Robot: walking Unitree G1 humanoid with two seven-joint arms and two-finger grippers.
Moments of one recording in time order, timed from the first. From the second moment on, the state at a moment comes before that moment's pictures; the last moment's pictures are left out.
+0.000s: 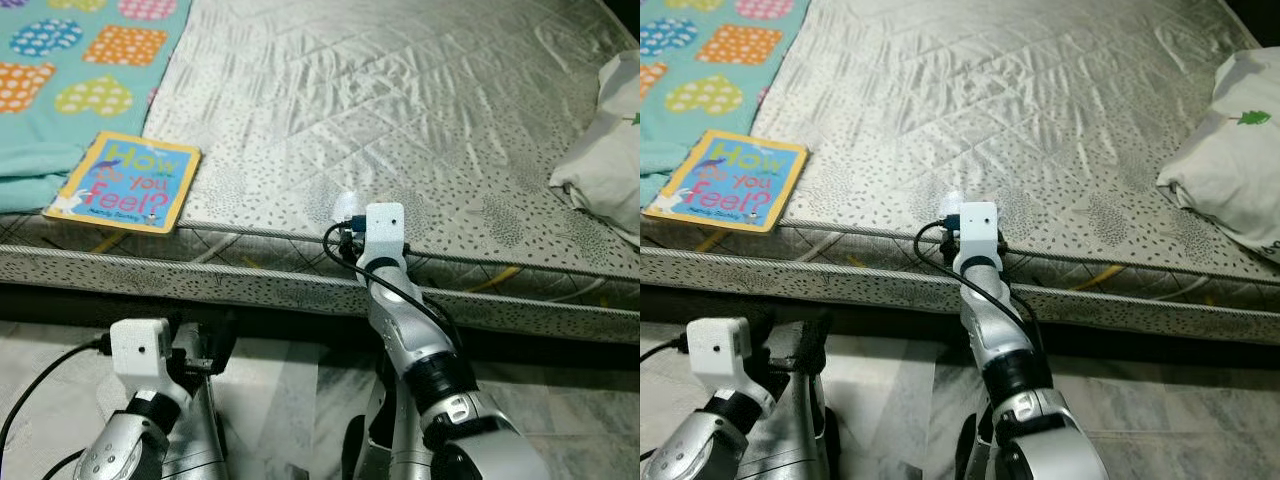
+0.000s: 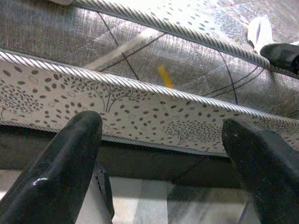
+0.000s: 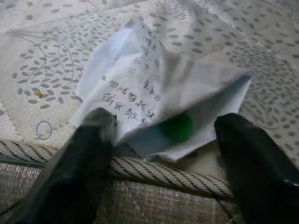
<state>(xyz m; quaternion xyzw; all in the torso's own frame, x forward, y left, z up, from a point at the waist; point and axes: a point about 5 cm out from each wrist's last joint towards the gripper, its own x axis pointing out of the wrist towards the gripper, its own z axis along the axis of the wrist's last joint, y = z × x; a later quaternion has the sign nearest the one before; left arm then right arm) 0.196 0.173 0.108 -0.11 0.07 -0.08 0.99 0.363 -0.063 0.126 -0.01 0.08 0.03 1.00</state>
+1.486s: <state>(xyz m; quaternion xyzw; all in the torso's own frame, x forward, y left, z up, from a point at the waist) 0.234 0.171 0.119 -0.10 0.02 -0.08 0.99 0.372 -0.092 0.125 0.02 0.05 0.01 1.00</state>
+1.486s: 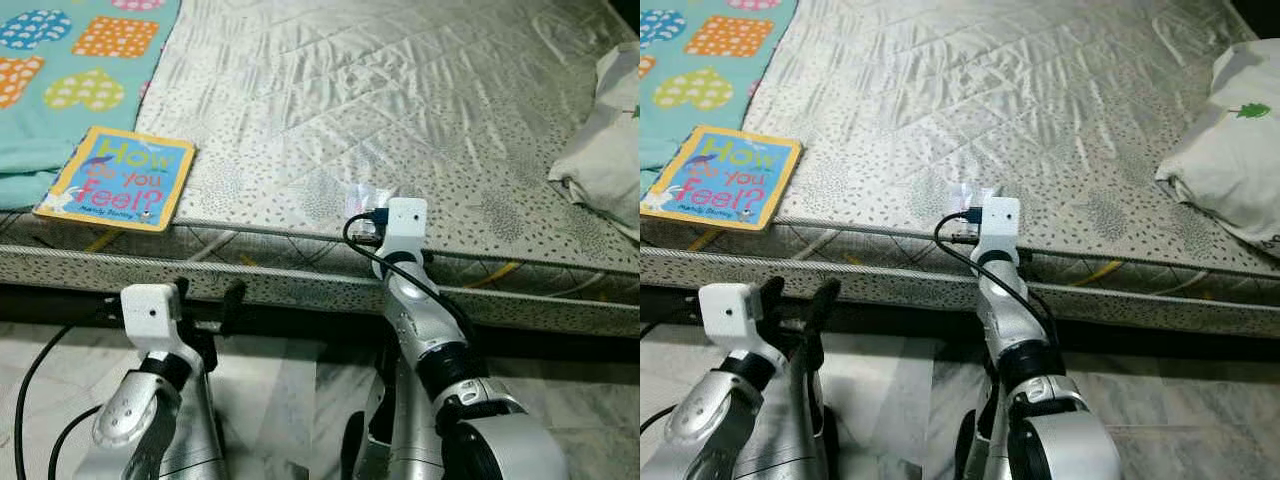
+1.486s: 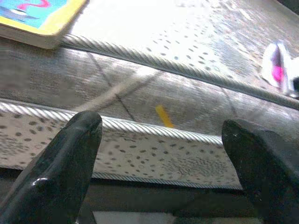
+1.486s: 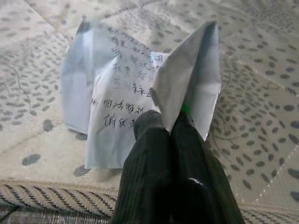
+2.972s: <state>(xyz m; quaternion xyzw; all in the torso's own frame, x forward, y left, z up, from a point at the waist) 0.259 0.195 0.115 -0.10 -0.02 -0.01 0.99 0.338 -0.123 0.156 0.06 -0.07 0.10 0.99</state>
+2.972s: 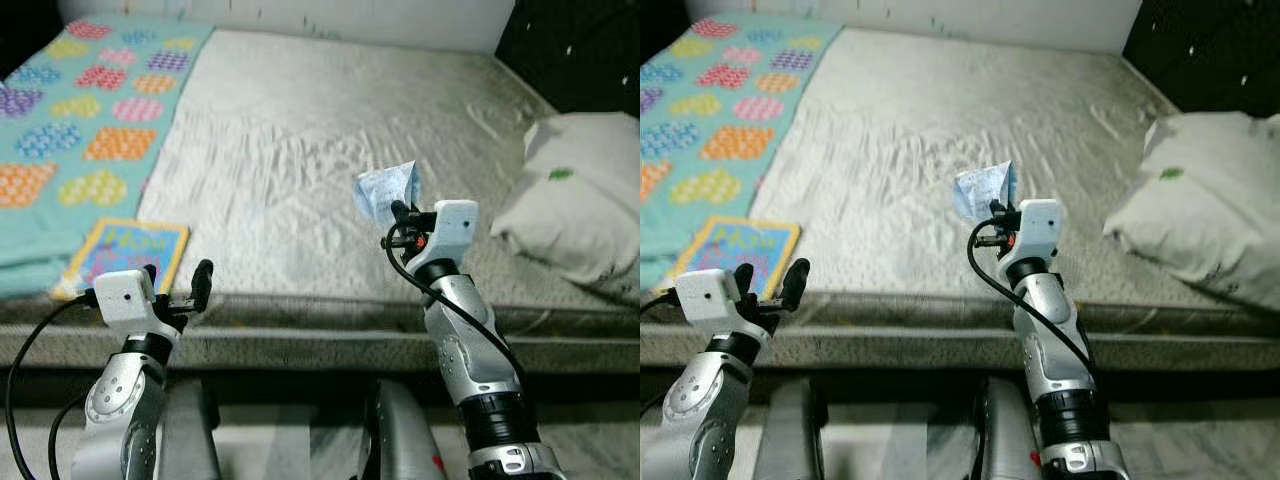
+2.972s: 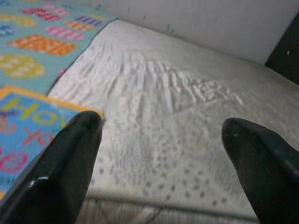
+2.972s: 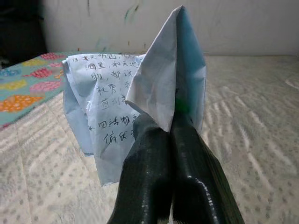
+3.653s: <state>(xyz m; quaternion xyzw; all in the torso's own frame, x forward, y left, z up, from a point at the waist) 0.265 0.175 0.115 -0.11 -0.01 -0.04 0.99 0.323 -0.131 0.140 0.06 -0.04 0.09 0.99</state>
